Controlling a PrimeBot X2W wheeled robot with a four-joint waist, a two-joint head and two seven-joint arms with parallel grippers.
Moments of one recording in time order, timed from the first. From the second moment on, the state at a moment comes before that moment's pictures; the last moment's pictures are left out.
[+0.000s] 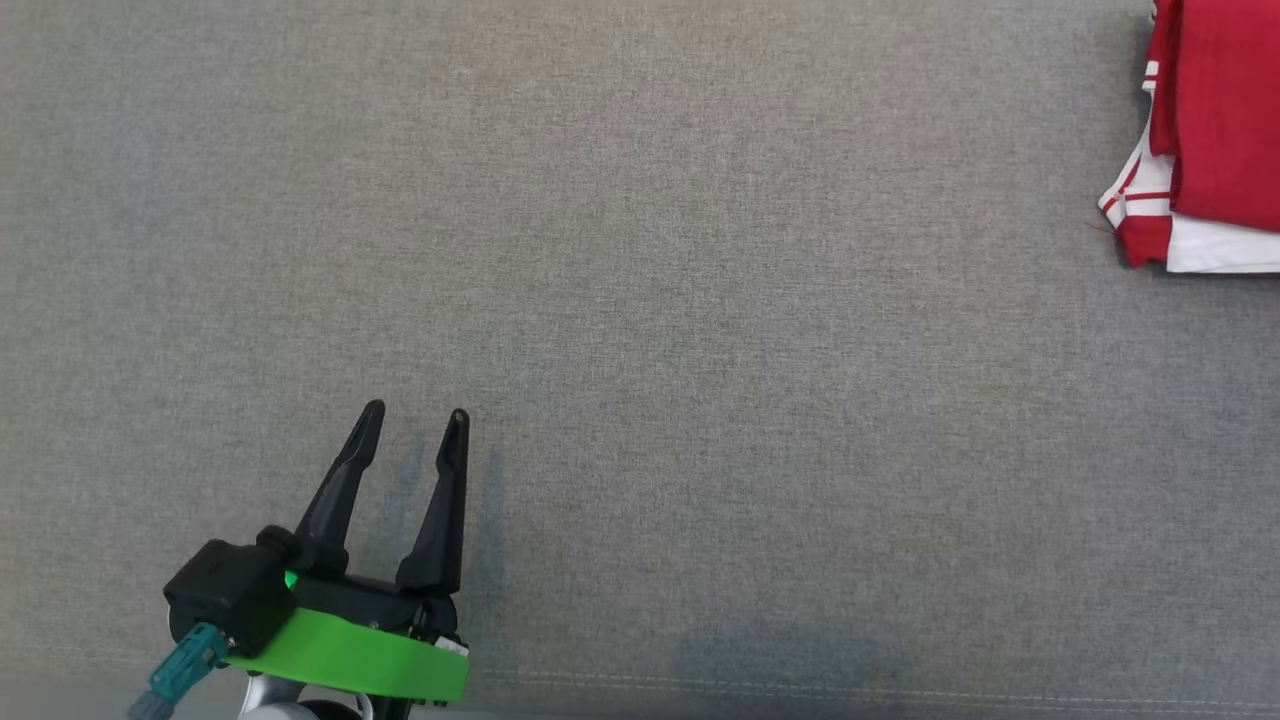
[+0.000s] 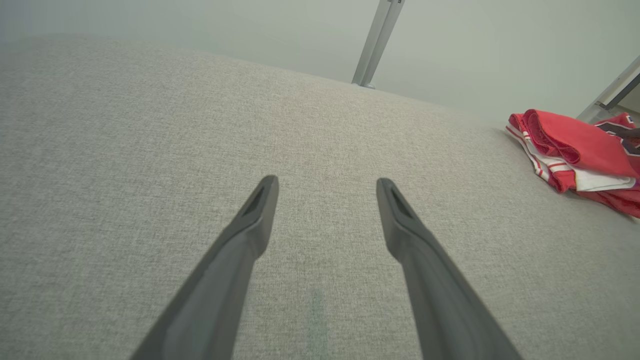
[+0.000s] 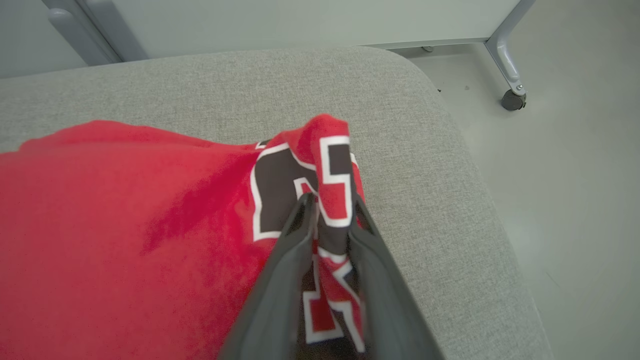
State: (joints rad) left arm 0.04 0.14 -0.32 -0.21 -0.49 0.03 -0.19; right arm -0.98 -0.80 0.72 0.85 0.90 -0.12 0.26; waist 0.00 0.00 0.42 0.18
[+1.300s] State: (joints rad) left arm -0.04 0.10 -0.25 -0.09 -0.53 0.05 -0.21; right arm -1.01 -0.52 0.68 0.89 0.80 -0.11 -0.23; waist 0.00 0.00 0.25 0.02
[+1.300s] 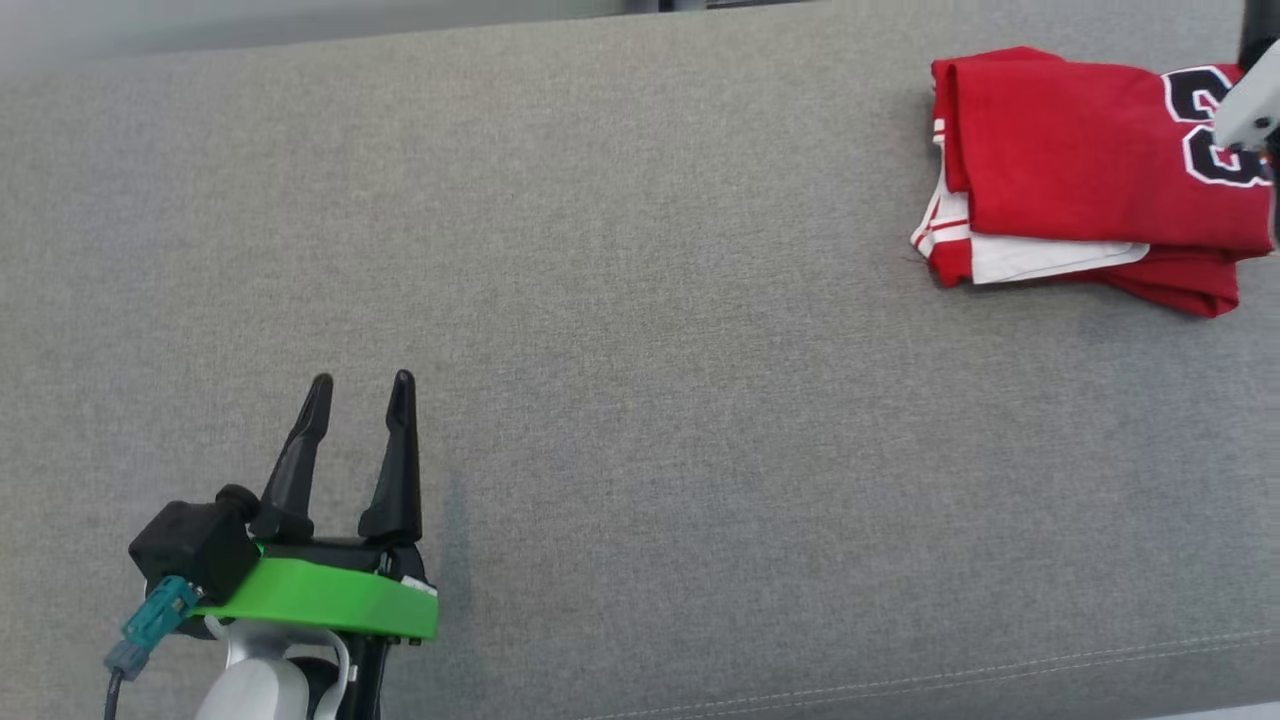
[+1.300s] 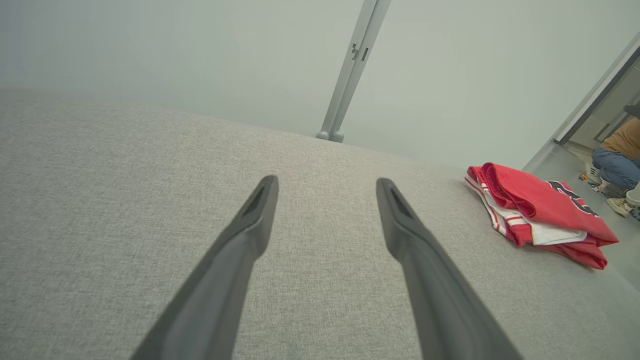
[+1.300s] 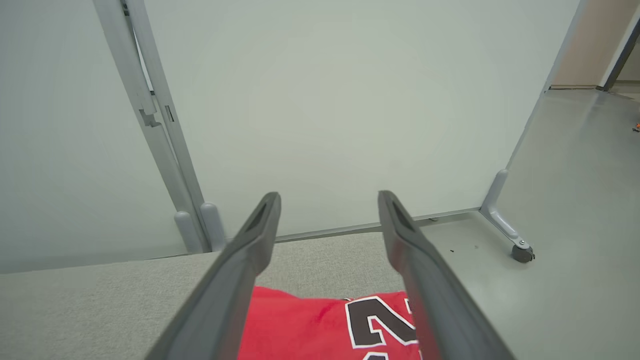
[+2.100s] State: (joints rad) left arm 0.00 0.08 -0.20 0.03 -0.42 0.12 -0.22; right arm -0.64 -0.34 0.62 0.56 0.72 -0.12 -0.25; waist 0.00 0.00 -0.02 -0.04
